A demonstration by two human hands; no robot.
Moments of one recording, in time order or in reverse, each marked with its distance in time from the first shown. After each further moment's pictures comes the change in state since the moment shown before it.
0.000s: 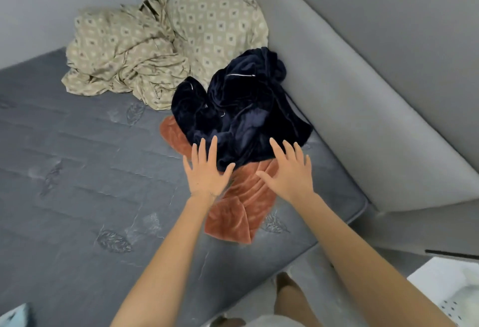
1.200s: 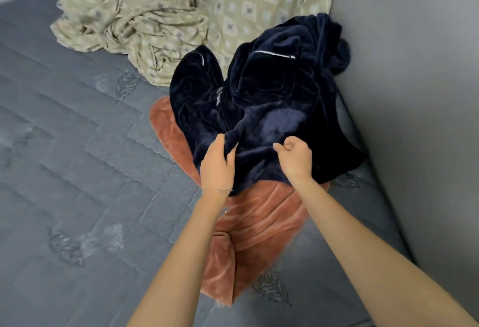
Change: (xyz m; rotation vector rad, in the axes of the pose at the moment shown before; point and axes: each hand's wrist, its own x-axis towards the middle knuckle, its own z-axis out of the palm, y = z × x) left_hand 0.176 0.029 0.141 -0.548 0.340 -0.209; right_hand 0.263 0.050 0.142 0.730 -0.061 0.219
